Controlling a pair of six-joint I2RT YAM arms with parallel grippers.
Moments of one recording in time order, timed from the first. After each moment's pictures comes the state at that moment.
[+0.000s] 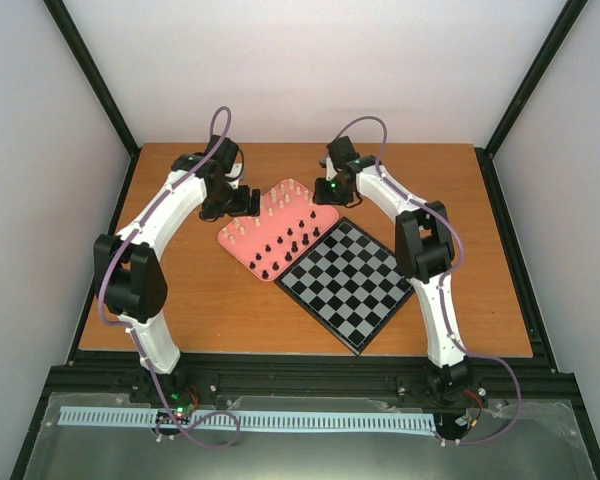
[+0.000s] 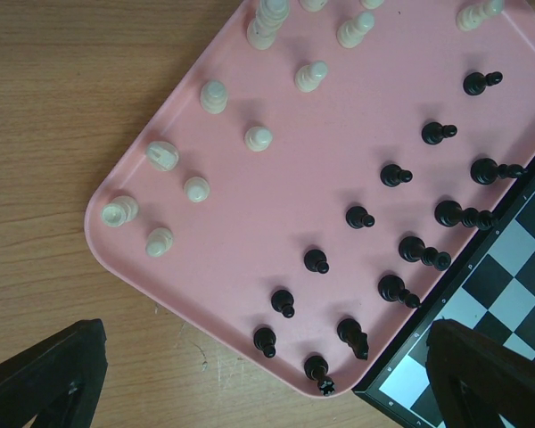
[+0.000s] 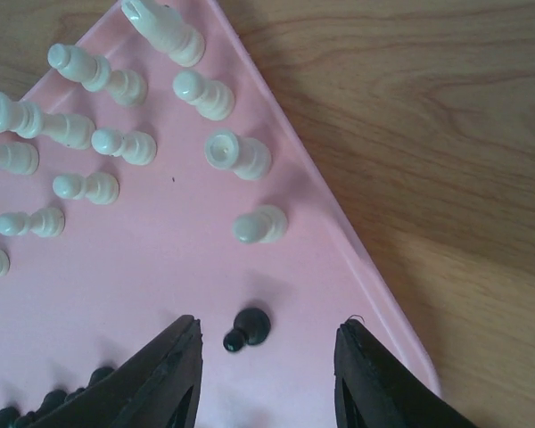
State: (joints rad) left arm -0.29 1.79 1.63 -1.05 0.09 -0.30; right arm 0.42 2.33 2.01 -0.75 -0.26 0.28
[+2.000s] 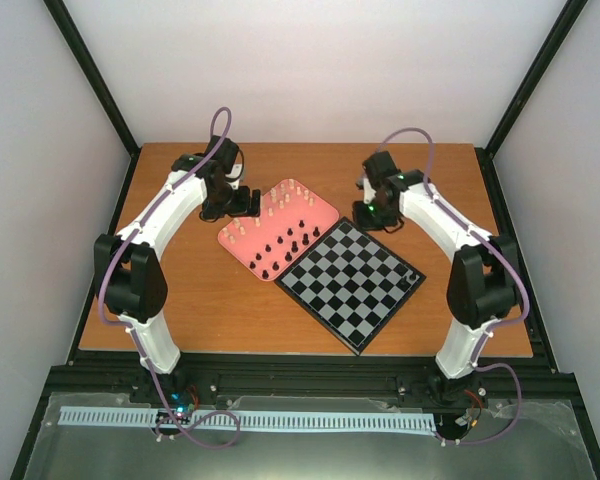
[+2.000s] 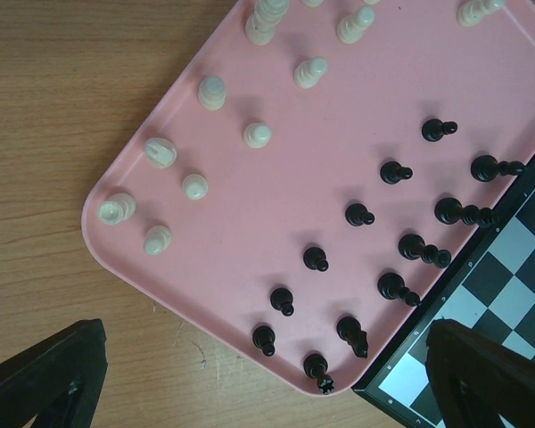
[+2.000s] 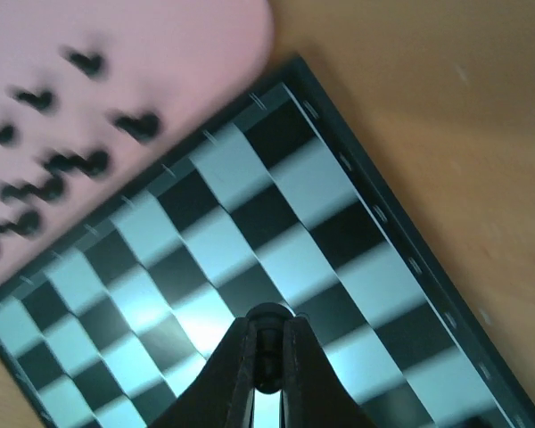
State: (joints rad) left arm -0.29 1.79 1.62 -1.05 0.10 -0.30; right arm 0.40 1.83 1.55 -0.91 -0.15 0.22
